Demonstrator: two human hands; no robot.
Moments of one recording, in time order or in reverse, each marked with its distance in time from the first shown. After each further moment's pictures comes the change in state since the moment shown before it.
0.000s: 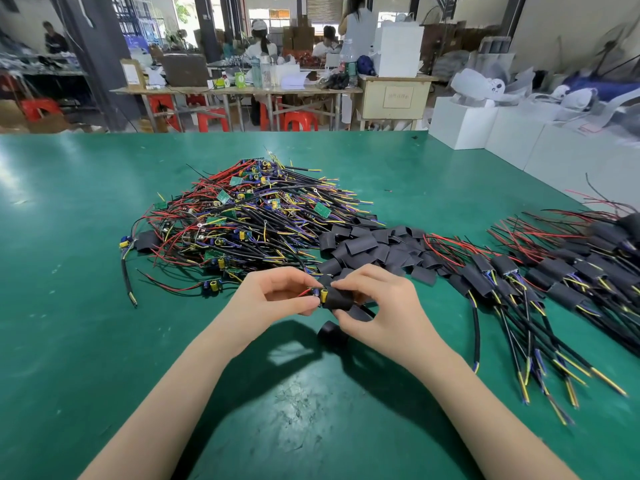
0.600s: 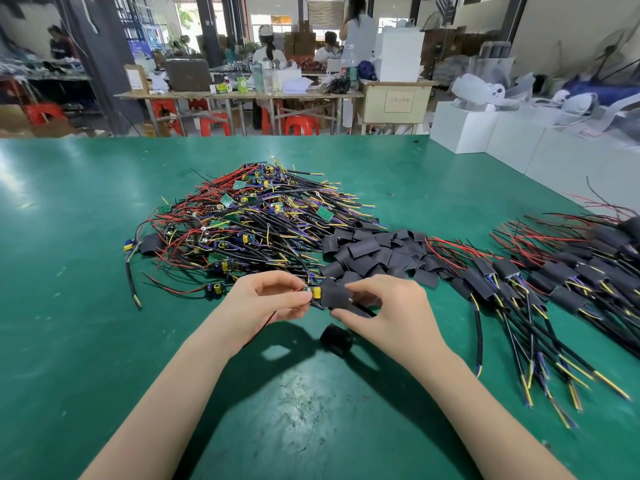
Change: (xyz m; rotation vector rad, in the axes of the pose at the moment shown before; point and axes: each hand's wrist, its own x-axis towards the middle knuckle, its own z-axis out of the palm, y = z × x) left_hand 0.001 0.005 -0.008 -0.232 0.091 -0.200; right_hand 0.000 -0.003 -0.002 -0.168 0.050 0.165
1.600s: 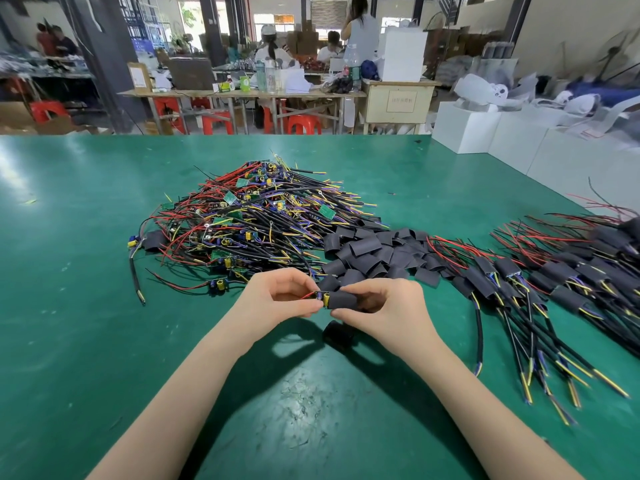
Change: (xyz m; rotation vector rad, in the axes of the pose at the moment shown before) left_hand 0.000 -0.009 0.003 0.330 -0.034 0.151; right_hand 0.000 0.004 0.010 0.290 -0.047 0.177
